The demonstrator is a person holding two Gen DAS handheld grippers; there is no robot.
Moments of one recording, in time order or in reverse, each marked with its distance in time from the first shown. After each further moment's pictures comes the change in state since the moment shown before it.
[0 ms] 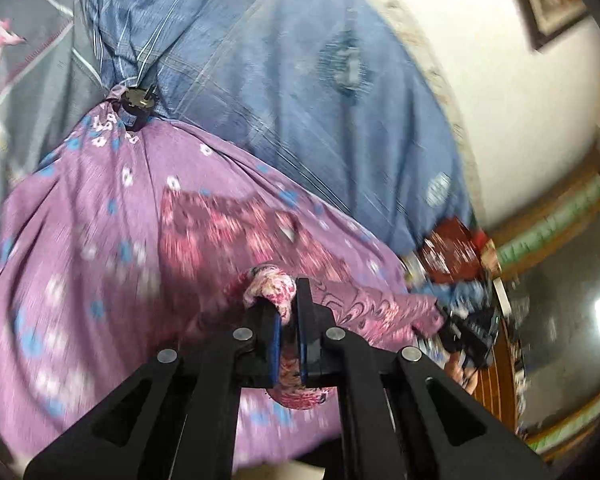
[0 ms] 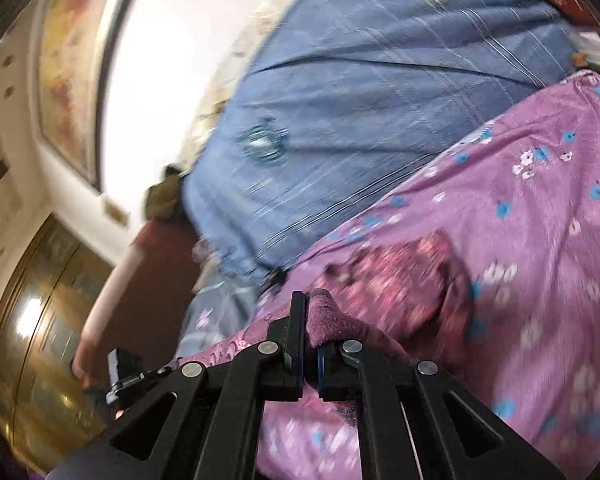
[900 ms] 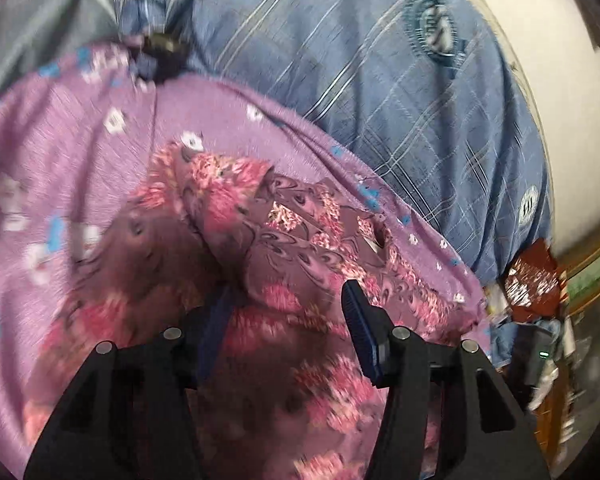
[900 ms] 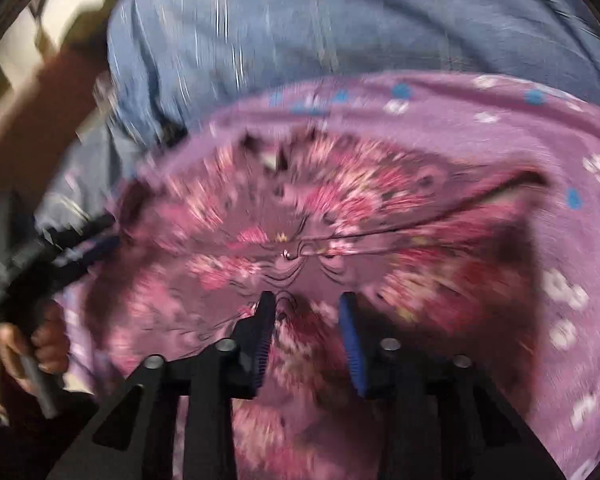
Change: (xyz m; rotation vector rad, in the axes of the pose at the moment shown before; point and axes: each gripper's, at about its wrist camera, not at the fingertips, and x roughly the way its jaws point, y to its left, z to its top) left arm 0.136 0.034 -0.034 -0.066 -0.060 0.192; right arm 0.201 0.006 -0.075 -0.414 0.432 -0.399
